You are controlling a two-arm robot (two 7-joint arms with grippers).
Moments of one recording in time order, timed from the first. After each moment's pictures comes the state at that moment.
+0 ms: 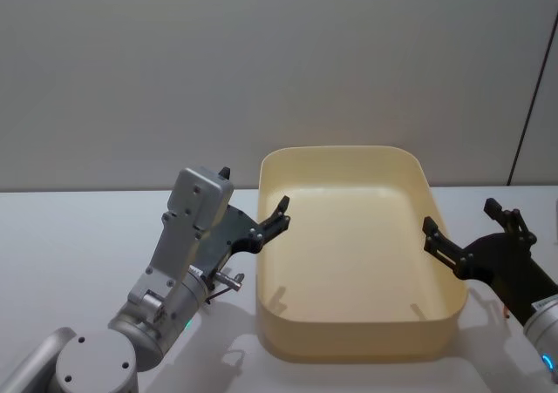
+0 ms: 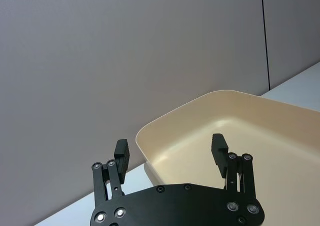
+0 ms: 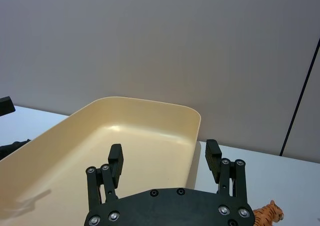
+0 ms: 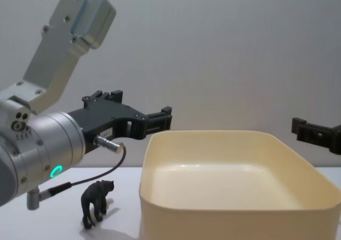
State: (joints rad) left arm -0.24 0.38 0.45 -1.63 -0.20 0.01 -0.01; right arm -0.01 0.34 -0.23 -1.77 0.29 0.03 0.07
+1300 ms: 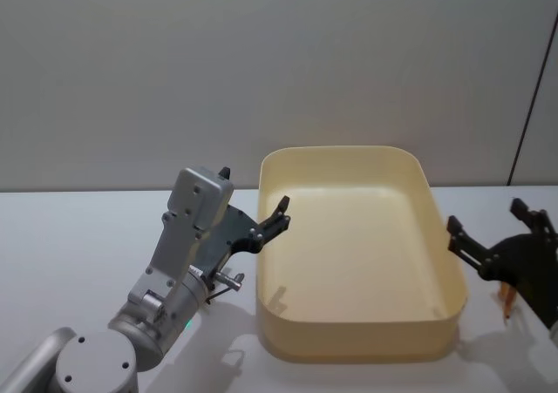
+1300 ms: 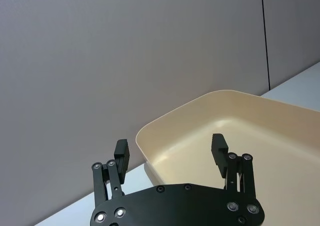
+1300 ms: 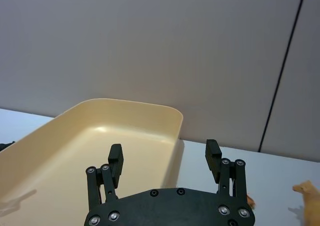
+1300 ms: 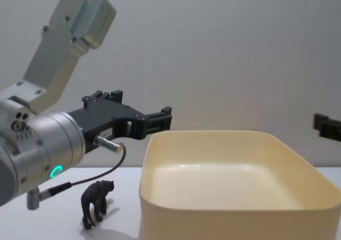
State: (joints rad) left arm -0.24 0.38 0.45 -1.63 -0.20 0.01 -0.01; right arm -0.06 0.38 -0.19 -1.81 0.31 0.03 0.04
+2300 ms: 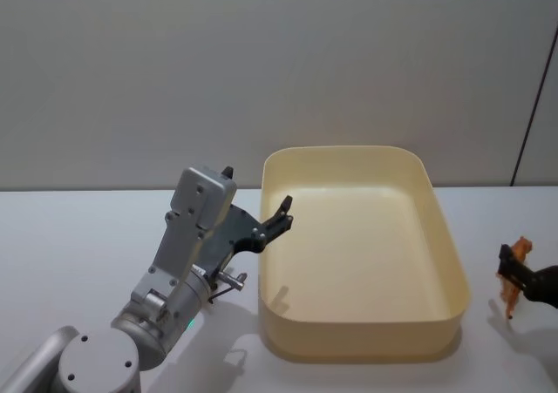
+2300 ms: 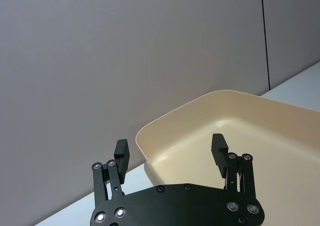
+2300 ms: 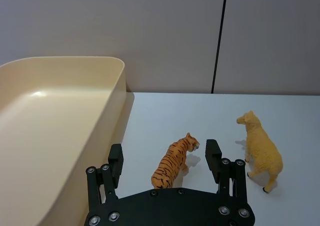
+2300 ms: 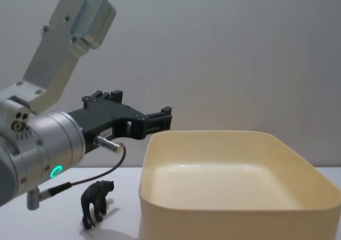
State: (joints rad) left arm -0.24 0.38 0.45 -1.63 -0.20 0.01 -0.01; right arm -0.07 0.40 -0.14 -1.76 0.41 0.17 -0.08
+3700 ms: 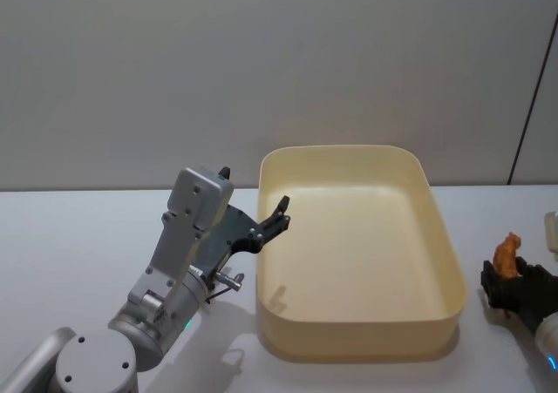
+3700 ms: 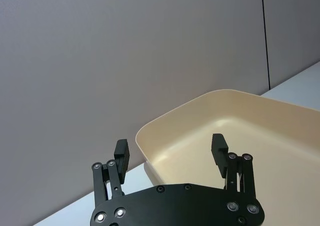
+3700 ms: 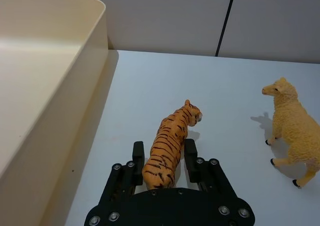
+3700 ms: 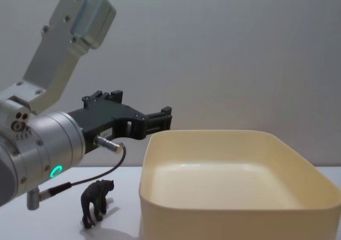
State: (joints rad) left arm -0.24 0.38 0.45 -1.63 -0.20 0.01 -0.01; right arm 0.10 0.28 -0.19 -1.51 0.26 0.27 -0.09
